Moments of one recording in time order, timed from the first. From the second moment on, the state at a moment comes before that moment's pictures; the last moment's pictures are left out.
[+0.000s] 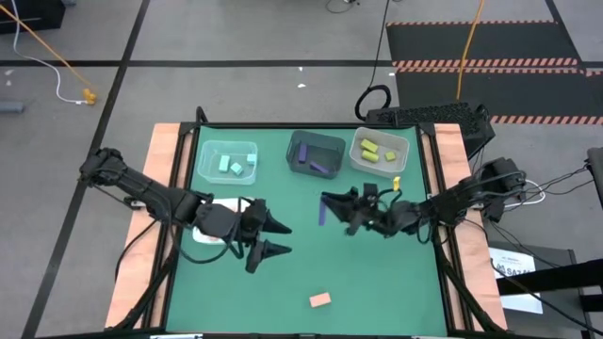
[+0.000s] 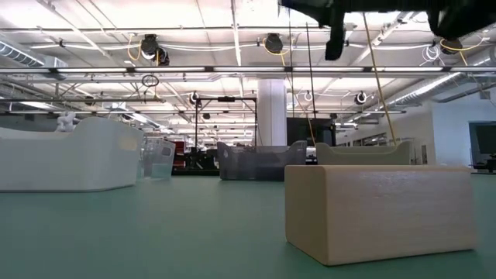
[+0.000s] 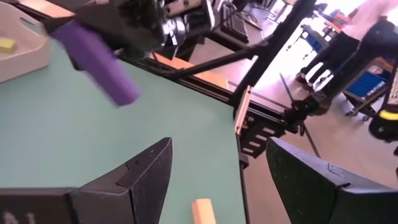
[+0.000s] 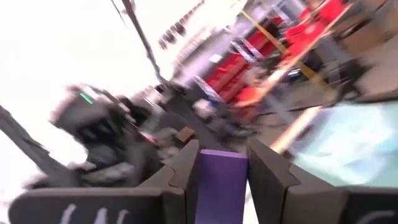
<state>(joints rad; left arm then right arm) -0.42 1.32 1.12 -0.10 -0.25 -0.55 0.30 1.48 0.58 1.20 0.64 0.66</state>
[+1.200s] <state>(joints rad) -0.19 1.54 1.12 0.40 -0.37 -0.37 -0.03 1.35 0.39 1.42 -0.03 0.63</state>
